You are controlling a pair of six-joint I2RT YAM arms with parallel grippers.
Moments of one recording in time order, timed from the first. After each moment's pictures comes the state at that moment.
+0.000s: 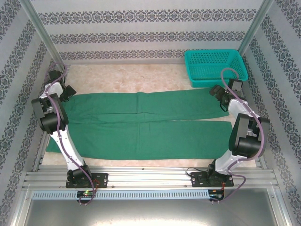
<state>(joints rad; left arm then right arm) 0.43 2.19 1.68 -0.63 -0.13 -0.47 -0.27 1.64 1.02 -0.19 -0.07 0.51</state>
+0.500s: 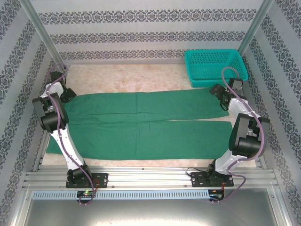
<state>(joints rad) 0.43 2.21 1.69 -0.68 -0.16 -0.43 -0.27 1.64 1.04 -0.21 -0.07 0.52</state>
